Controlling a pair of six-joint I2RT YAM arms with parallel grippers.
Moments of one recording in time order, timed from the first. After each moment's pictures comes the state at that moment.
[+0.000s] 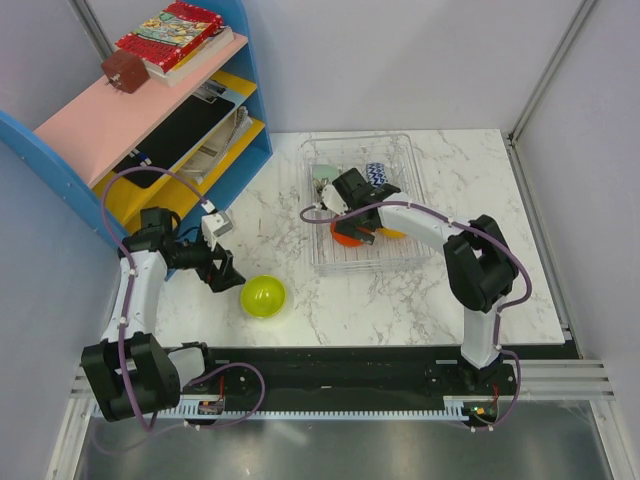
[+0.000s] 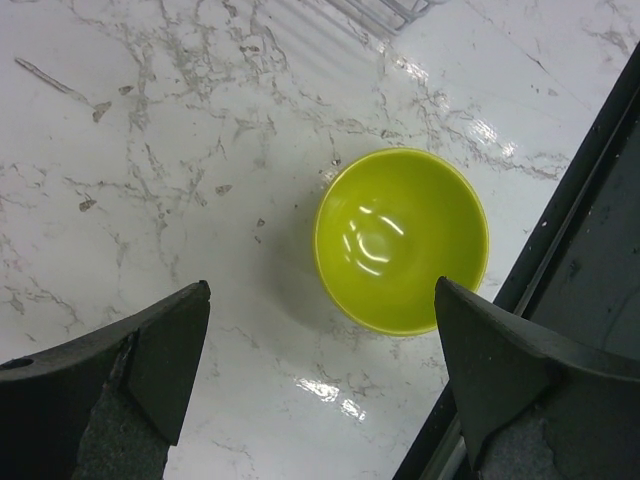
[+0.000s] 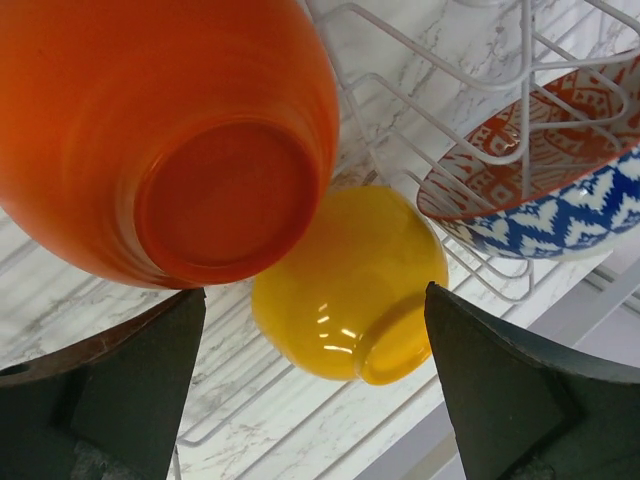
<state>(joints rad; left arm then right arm) 0.22 1.15 0.87 -0.96 0.90 0.95 0.64 1.92 1.47 -0.61 0.35 -0.64</state>
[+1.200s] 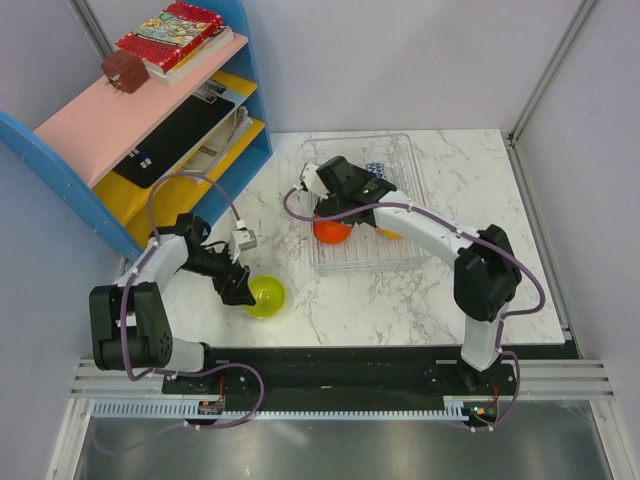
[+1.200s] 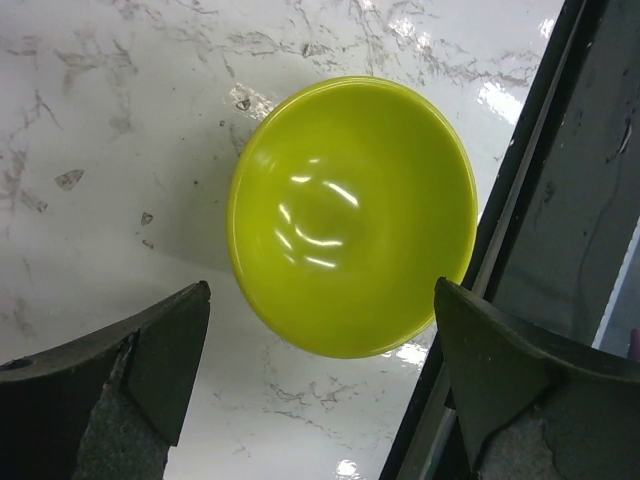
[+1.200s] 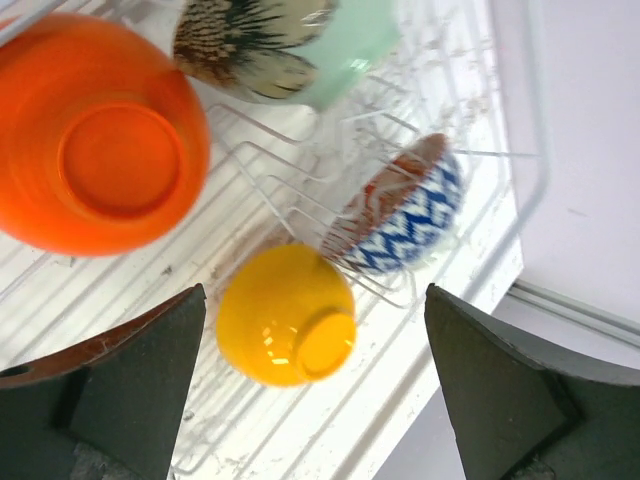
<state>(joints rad) 0.08 1.41 0.82 -1.00 0.84 1.08 0.74 1.91 1.61 -0.56 0.44 -0.60</state>
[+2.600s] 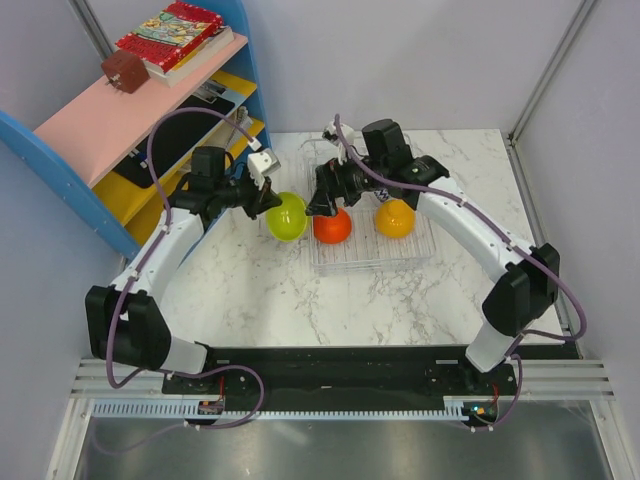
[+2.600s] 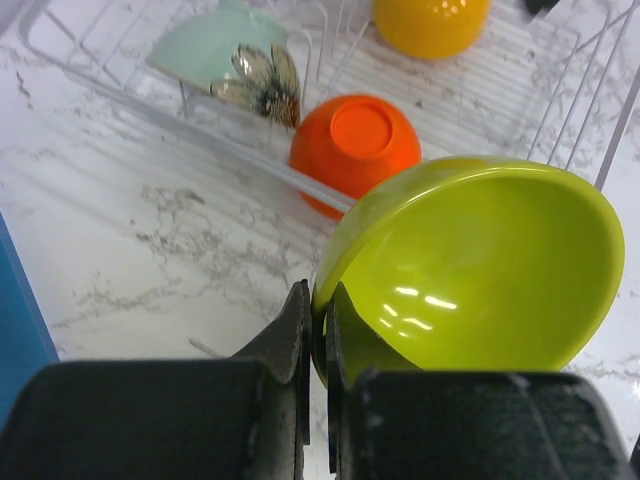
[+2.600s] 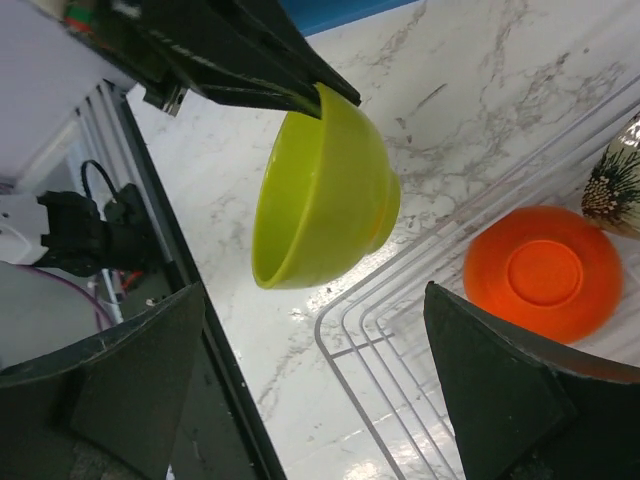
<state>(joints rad) -0.18 1.41 1.17 -0.43 0.71 0.51 0.61 1.67 1.66 -0.57 -0.55 0.08</state>
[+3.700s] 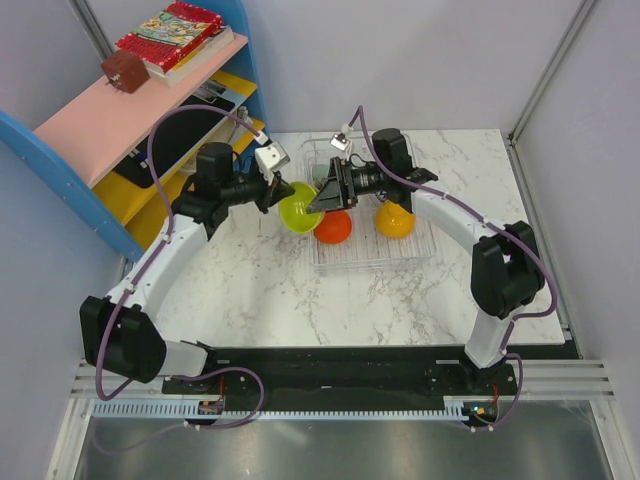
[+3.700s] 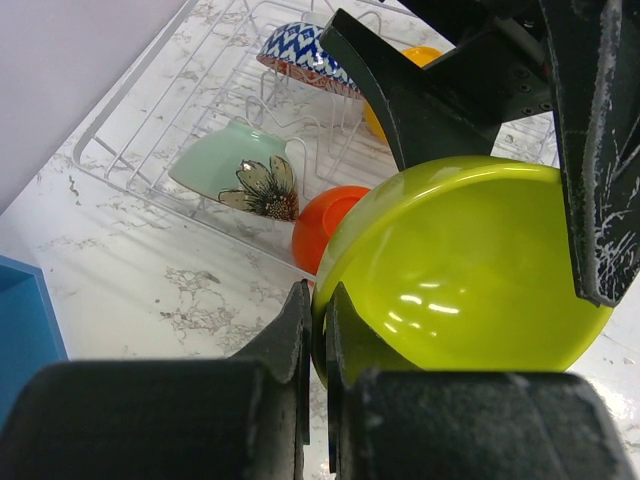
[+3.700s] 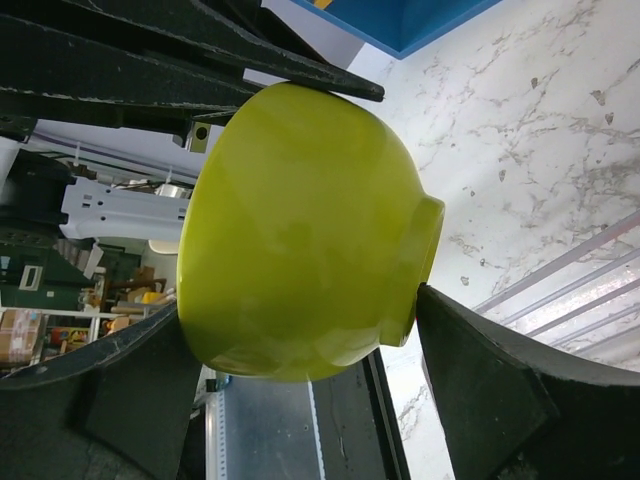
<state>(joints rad) -0.29 1.36 1.19 -0.26 0.66 0.39 0.48 1.82 1.47 -0.10 -1.08 0.59</state>
